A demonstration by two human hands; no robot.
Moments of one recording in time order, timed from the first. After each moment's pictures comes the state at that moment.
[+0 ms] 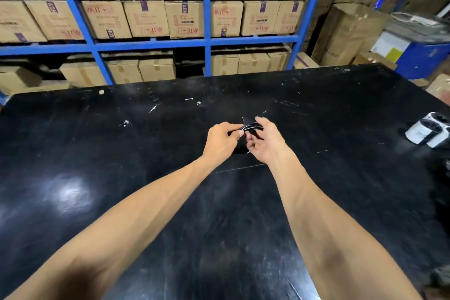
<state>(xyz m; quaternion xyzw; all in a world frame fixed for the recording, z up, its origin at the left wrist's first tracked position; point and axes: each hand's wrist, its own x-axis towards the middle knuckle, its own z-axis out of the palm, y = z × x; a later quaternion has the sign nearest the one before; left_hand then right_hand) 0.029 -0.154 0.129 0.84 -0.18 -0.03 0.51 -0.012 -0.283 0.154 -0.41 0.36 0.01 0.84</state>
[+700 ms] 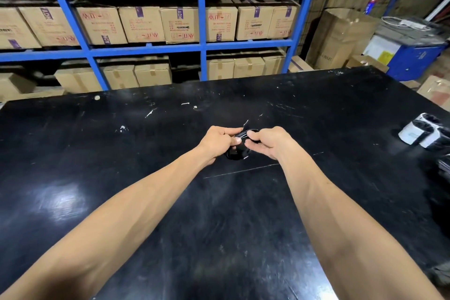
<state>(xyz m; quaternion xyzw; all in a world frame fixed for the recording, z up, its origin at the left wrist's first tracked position) 0.048 -0.156 0.135 0.74 -0.09 -0.25 0.62 -0.013 -0.302 0.172 -0.60 0.38 0.01 0.70</state>
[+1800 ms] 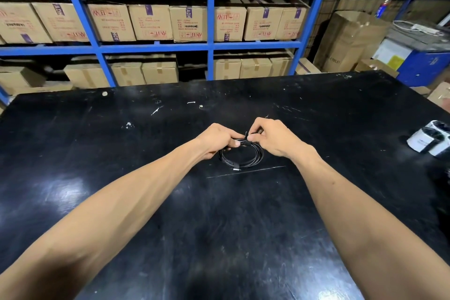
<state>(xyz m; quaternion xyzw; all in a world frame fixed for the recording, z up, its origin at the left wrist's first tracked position) 0.055 -0.140 0.151 0.75 -0.10 -0.30 0.58 -0.015 -0.313 0.182 -0.96 0.06 0.01 0.26</state>
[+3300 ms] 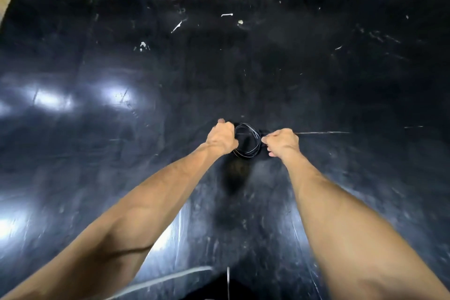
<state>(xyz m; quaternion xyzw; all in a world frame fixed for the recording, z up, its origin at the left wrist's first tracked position) 0.101 -0.109 -0.050 0.94 -0.02 -0.31 0.16 0.062 -0.273 -0.059 -0.78 0.39 0.19 0.45</state>
